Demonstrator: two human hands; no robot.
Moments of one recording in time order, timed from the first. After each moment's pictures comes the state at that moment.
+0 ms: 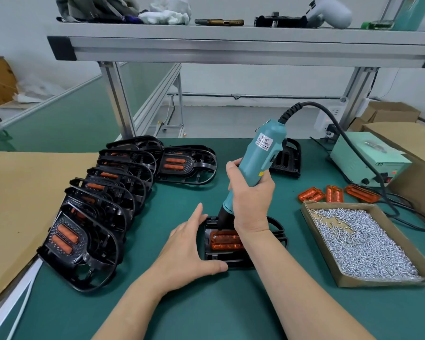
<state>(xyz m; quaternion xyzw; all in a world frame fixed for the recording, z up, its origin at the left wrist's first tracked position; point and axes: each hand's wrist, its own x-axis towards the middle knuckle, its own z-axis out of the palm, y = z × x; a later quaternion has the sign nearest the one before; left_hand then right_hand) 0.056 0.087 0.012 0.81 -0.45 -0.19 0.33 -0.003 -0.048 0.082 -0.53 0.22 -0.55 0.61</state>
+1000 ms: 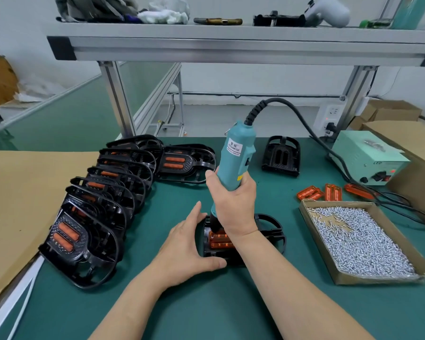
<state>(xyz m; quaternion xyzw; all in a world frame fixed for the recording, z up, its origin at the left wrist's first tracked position) 0.057 0.087 0.014 0.80 -0.45 -0.20 0.35 0.003 -0.039 0.067 -0.62 0.18 -0.51 0.57</state>
